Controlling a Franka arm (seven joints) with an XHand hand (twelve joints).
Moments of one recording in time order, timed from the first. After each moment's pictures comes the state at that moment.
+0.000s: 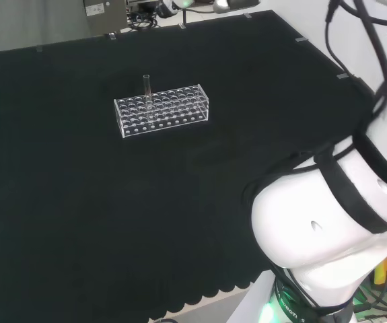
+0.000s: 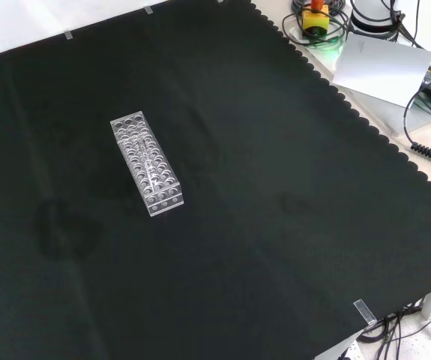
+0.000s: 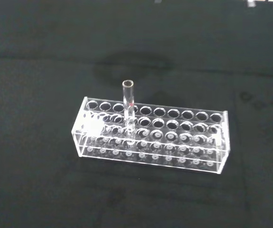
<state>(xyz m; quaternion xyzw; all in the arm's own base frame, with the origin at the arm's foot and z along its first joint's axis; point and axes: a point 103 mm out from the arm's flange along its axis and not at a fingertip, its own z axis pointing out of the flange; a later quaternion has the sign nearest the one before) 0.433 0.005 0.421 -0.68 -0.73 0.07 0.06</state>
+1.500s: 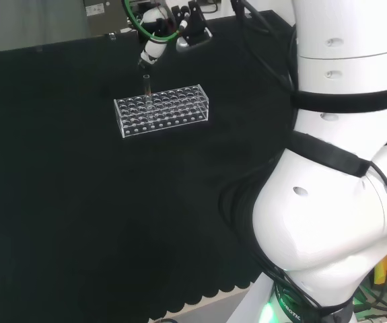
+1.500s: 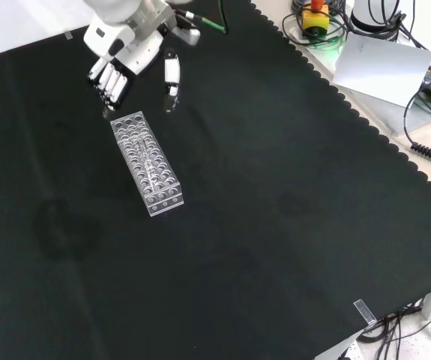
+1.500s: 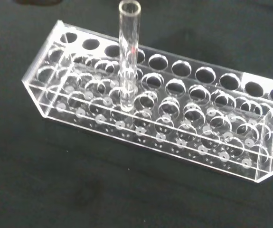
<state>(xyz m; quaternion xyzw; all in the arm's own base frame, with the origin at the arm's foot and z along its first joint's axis) 0.578 0.026 0.266 -0.61 -0.76 0.19 0.10</state>
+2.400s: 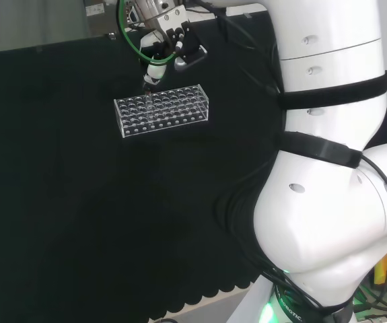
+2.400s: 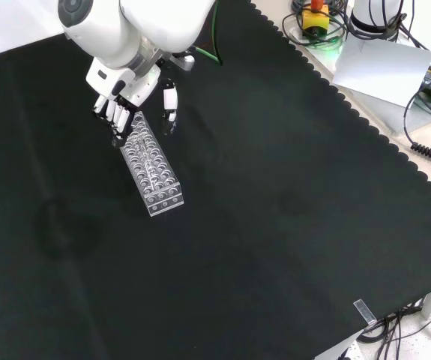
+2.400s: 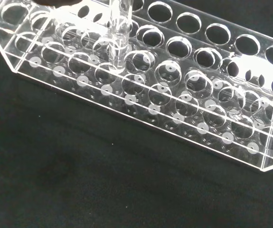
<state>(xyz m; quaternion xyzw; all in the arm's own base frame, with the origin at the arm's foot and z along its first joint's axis) 0.593 0.027 0.211 -0.58 -0.77 0.24 0.09</state>
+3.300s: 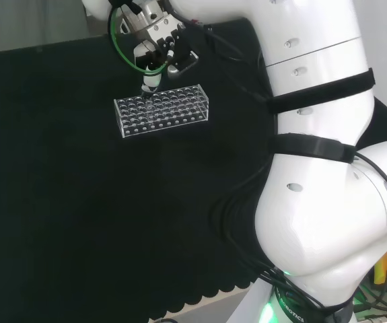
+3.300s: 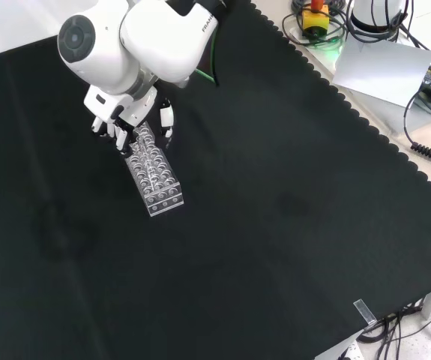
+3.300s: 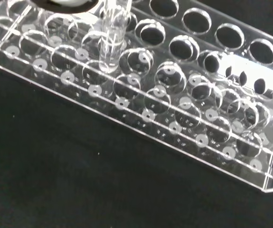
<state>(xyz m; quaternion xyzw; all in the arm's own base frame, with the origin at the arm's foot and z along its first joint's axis) 0.612 0.038 0.184 -0.57 -0.77 0.27 0.07</state>
